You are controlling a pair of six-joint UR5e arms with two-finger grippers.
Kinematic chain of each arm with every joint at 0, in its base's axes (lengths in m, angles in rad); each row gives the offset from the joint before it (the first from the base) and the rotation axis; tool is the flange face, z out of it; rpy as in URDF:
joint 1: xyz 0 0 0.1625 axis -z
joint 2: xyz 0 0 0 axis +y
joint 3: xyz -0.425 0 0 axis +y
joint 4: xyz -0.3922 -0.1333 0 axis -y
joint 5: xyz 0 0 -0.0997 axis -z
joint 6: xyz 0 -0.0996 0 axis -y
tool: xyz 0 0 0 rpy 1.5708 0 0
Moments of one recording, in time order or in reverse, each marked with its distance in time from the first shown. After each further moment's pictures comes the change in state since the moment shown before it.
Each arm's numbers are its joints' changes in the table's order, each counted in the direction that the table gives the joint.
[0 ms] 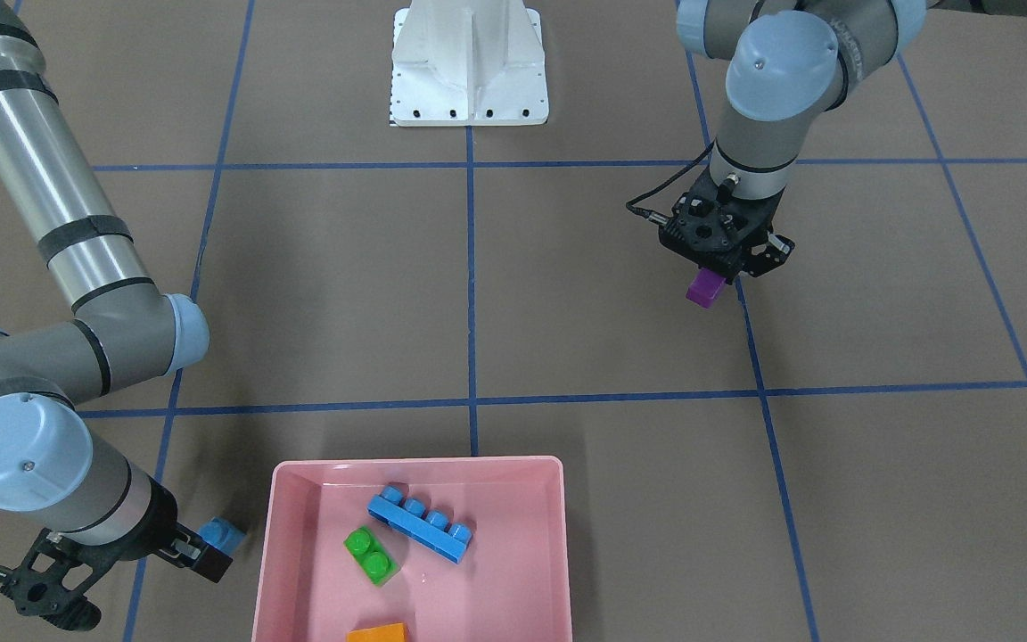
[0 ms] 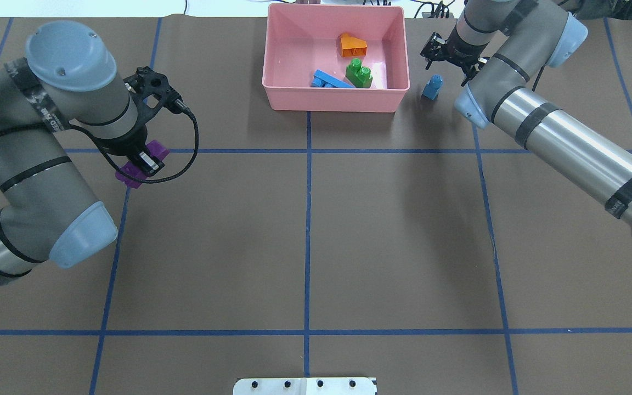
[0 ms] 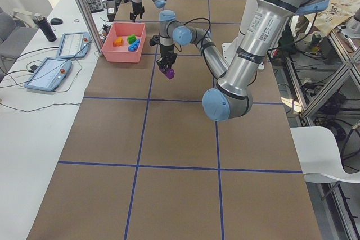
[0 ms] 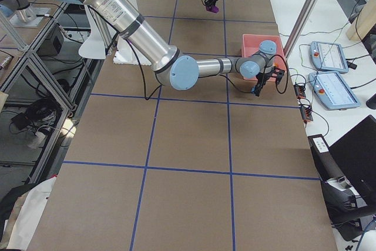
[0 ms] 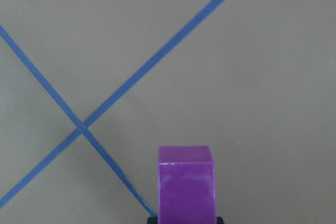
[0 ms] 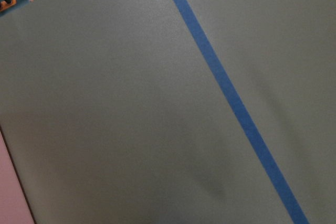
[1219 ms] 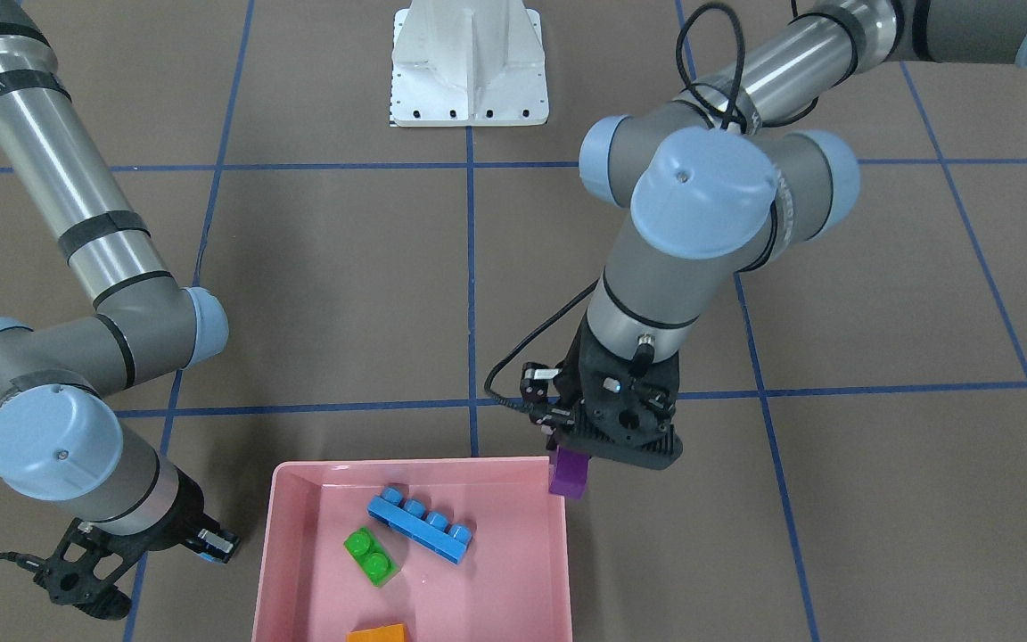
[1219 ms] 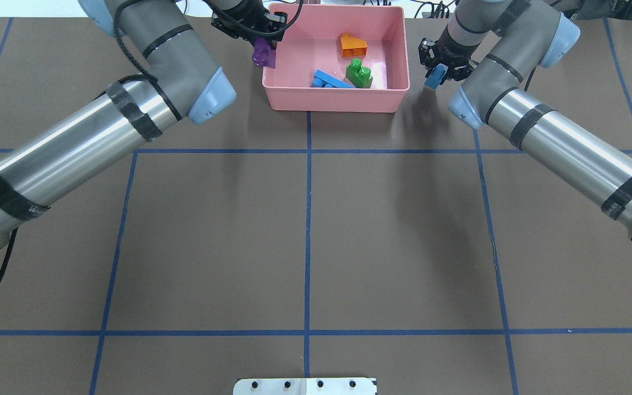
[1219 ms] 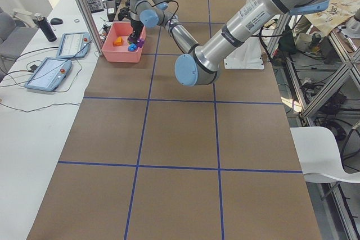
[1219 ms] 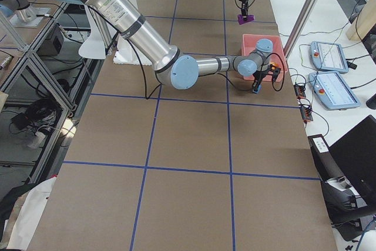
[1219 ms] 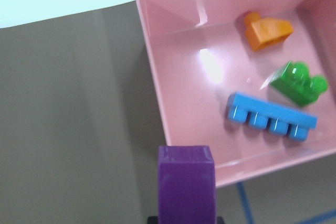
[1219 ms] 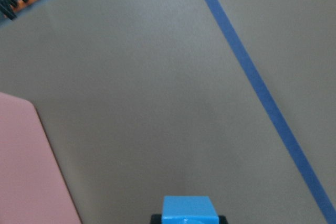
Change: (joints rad) left arm 0.112 0.535 -0.782 -0.727 -0.060 -0.683; right arm -0.014 -0.005 -0.037 -0.003 0.030 0.019
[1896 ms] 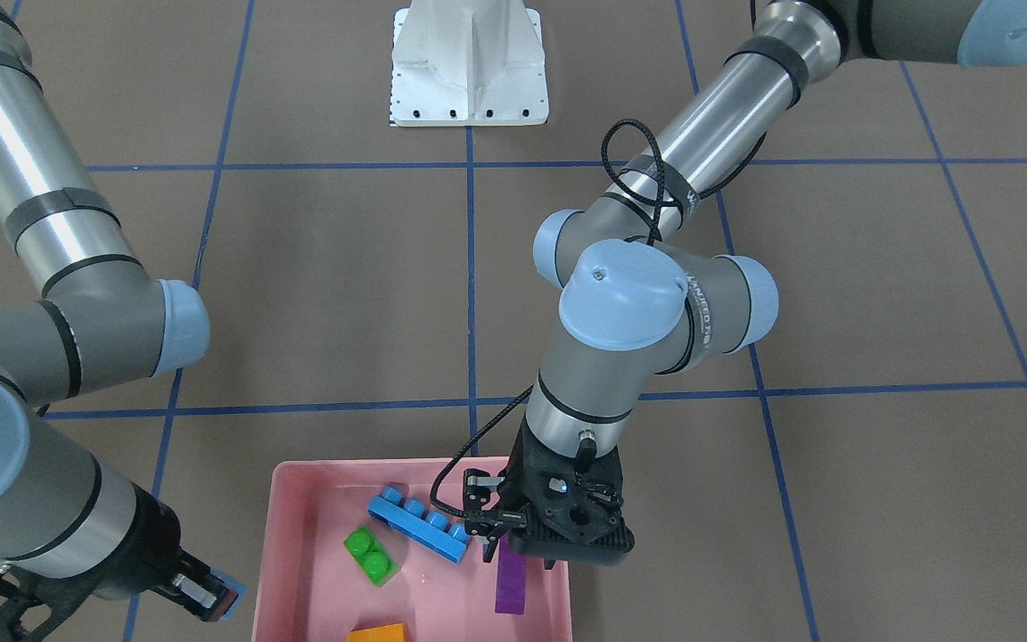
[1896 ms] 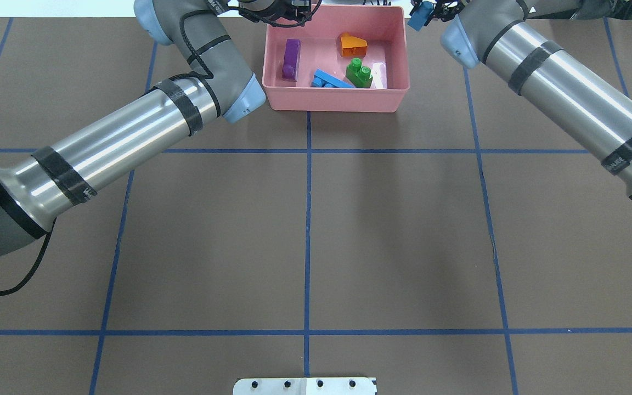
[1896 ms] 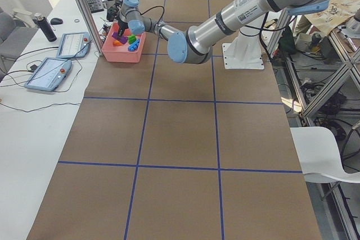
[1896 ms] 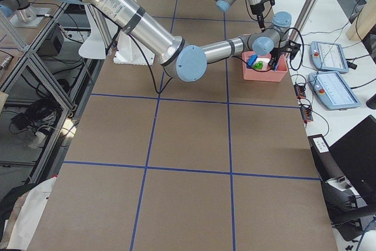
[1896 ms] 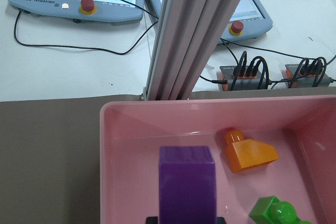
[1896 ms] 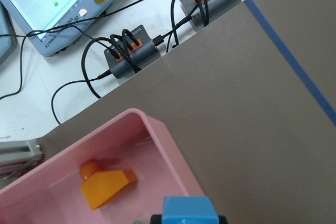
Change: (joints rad) left arm -0.035 0.122 -0.309 -0.287 0.174 -0.095; right arm -0.048 -0.129 -0.049 -0.065 0.045 0.121
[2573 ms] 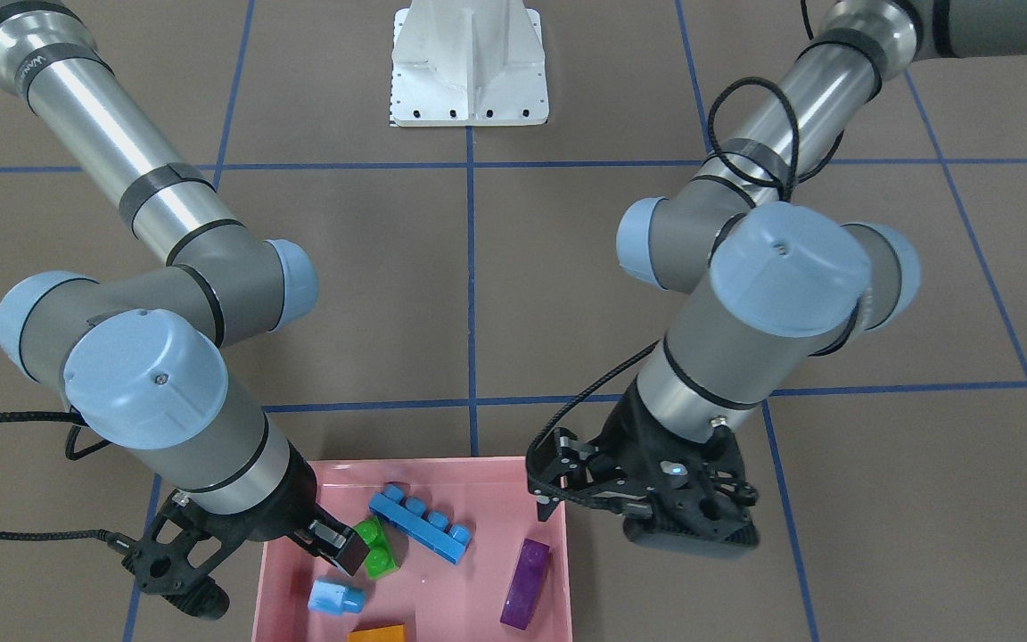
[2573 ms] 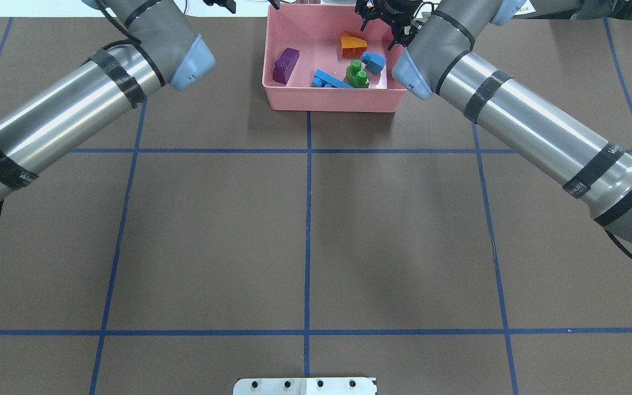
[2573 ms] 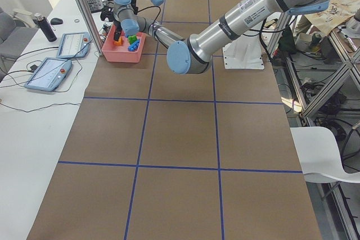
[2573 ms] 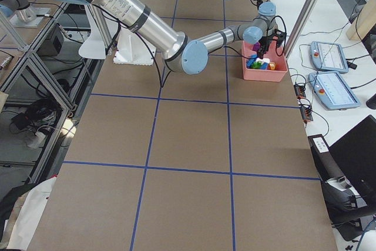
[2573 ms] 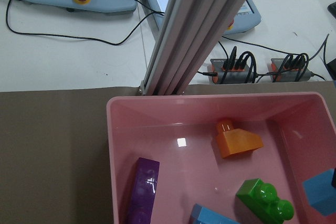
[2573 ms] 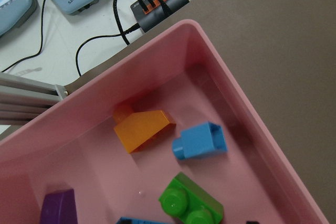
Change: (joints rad) left arm 0.148 -0.182 0.278 0.132 -0.299 0.066; right arm 0.095 0.005 -0.078 -0.007 -0.070 0.069
